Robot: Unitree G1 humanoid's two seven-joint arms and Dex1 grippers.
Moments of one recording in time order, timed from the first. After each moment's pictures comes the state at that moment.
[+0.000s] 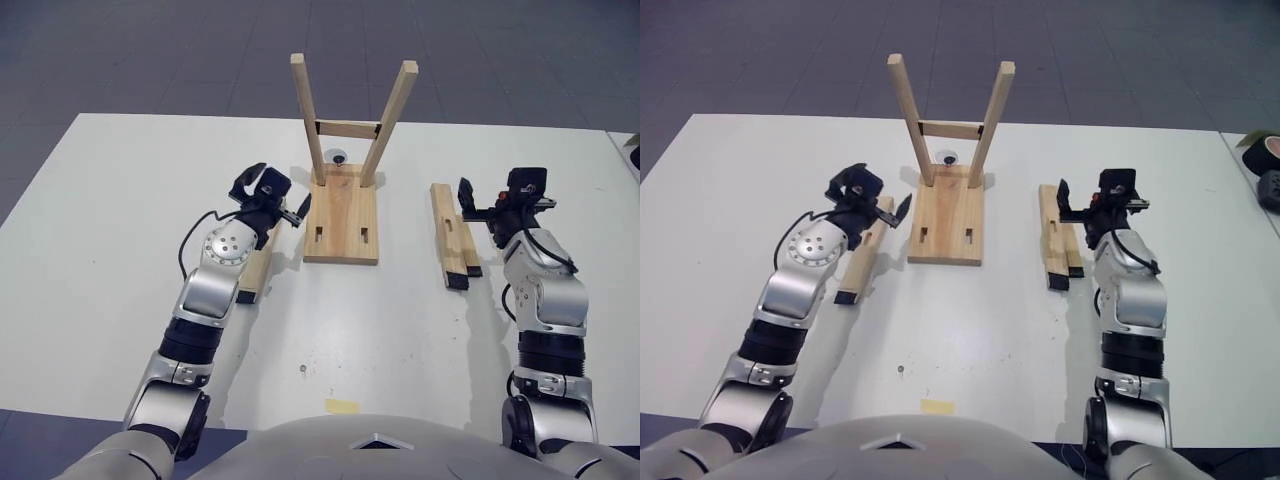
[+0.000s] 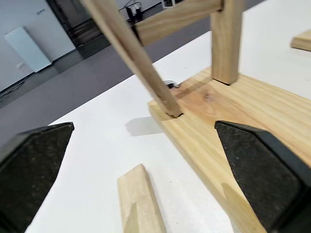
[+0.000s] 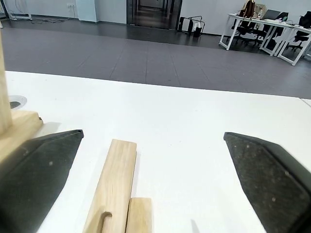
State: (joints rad) left arm -0.31 0.28 -0.24 0.02 0.12 0.34 -0.27; right arm -0.23 -0.33 -0.17 0.00 0.18 0.47 0.15
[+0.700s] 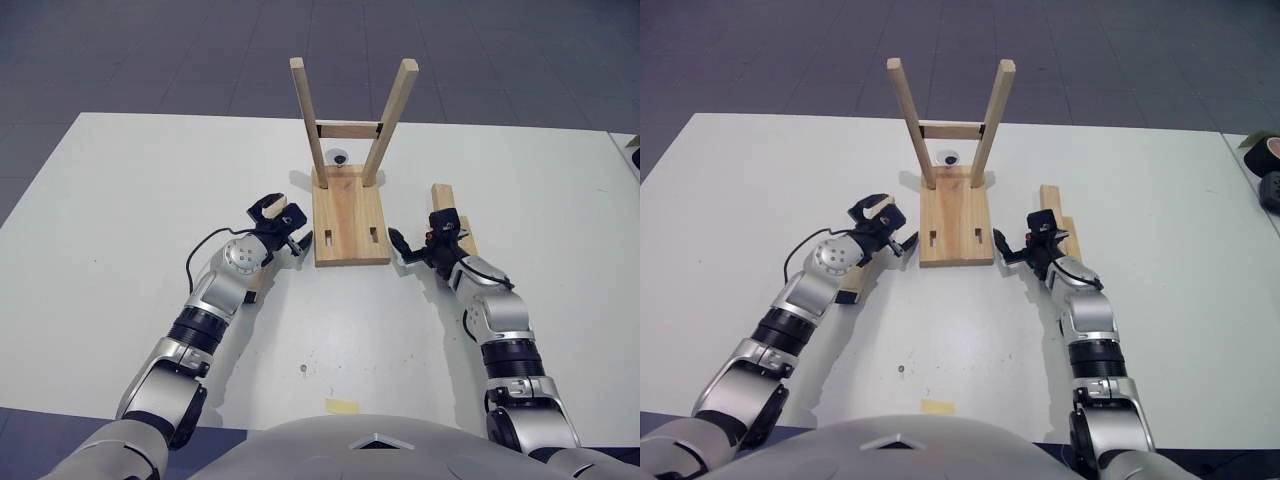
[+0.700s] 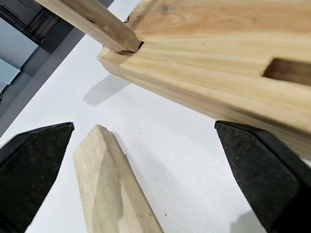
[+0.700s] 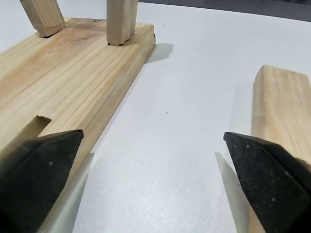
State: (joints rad) left arm -0.37 0.33 -0.36 0.32 0.28 0.16 -0.37; right arm -0.20 -0.26 -0.01 0.22 0.18 0.37 0.39
